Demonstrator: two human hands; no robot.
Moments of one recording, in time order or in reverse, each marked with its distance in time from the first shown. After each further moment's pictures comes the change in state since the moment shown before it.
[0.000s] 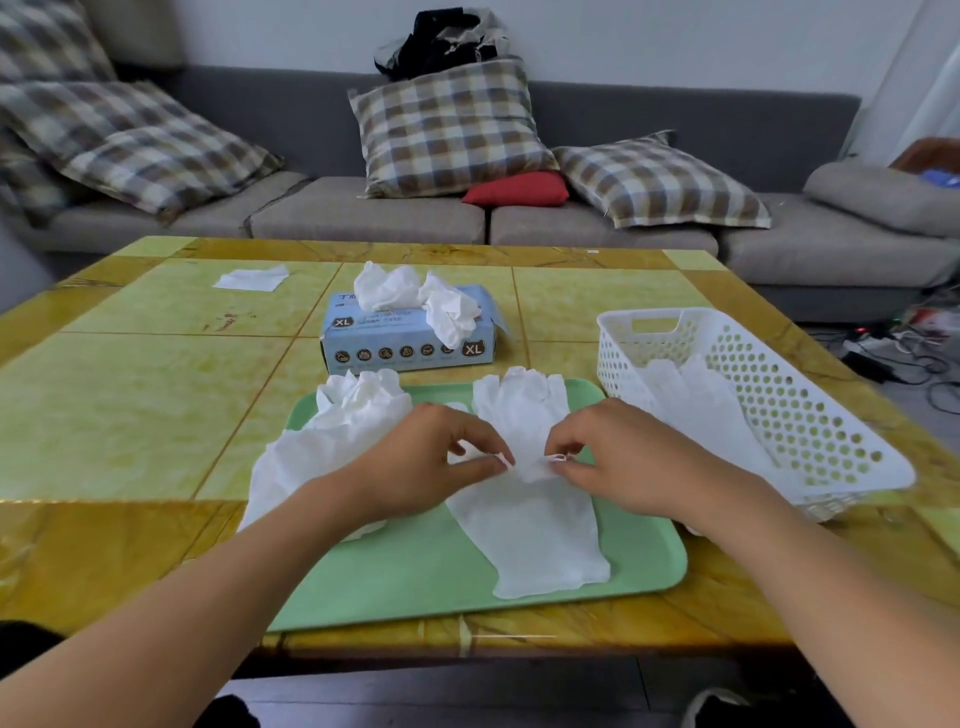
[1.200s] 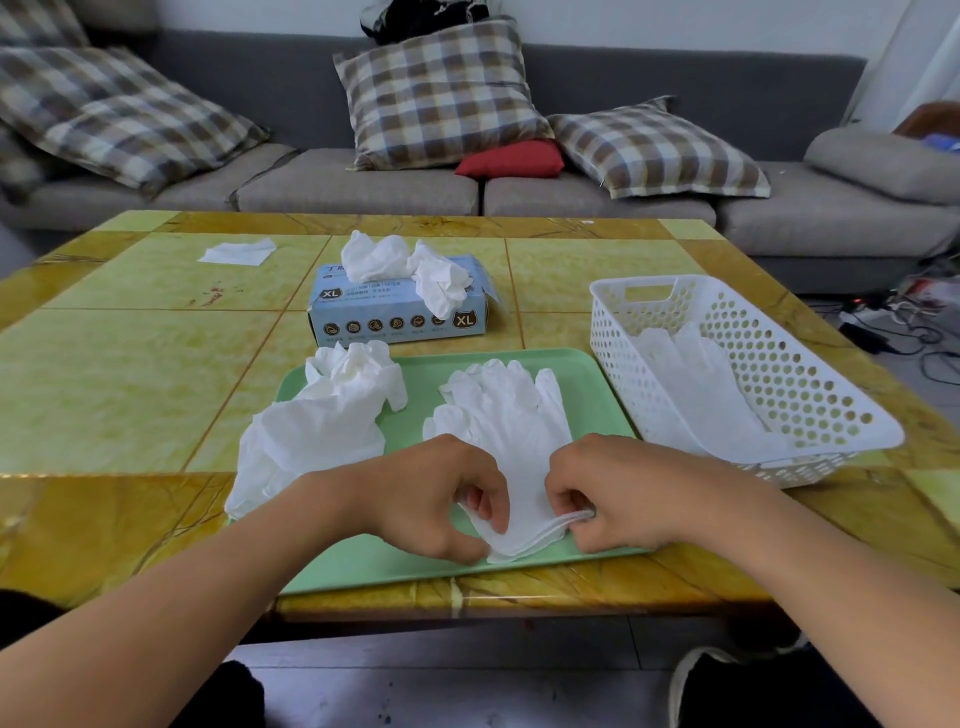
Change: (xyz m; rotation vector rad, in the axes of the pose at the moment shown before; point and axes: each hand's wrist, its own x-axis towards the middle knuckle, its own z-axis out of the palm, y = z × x) left_hand -0.022 0.018 0.015 0.093 -0.441 0.006; right_hand -0.031 -0.015 0.013 -0.127 -0.372 -0.095
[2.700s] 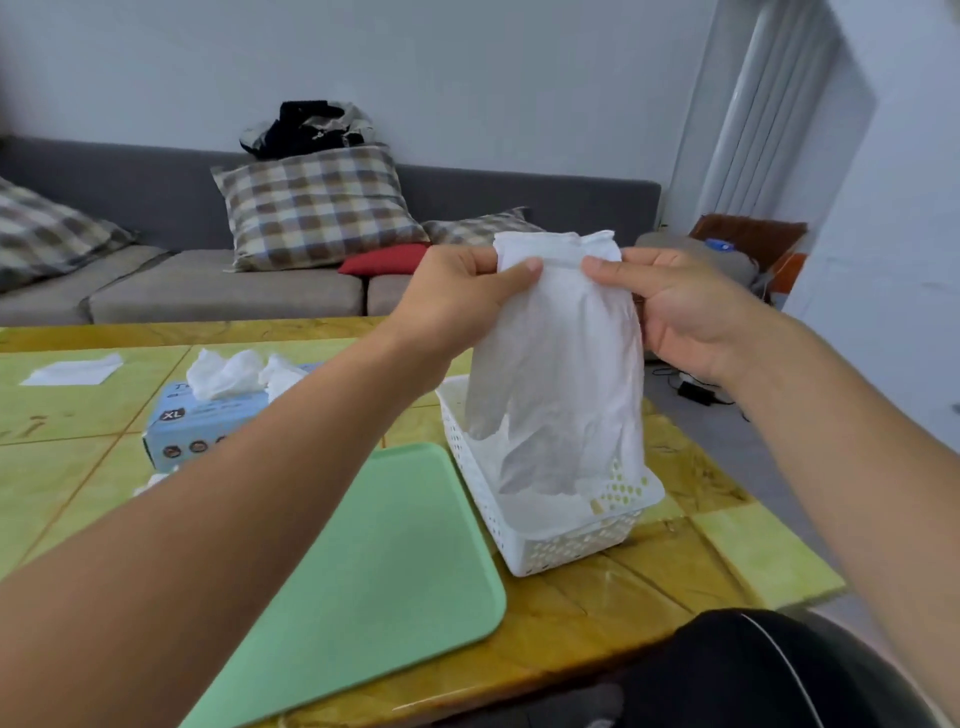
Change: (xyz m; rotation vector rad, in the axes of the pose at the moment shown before) left_hand 0.144 0.183 -0.118 -0.762 0.699 0.131; right_hand -0.132 0.096 -0.167 1.314 0.979 0.108
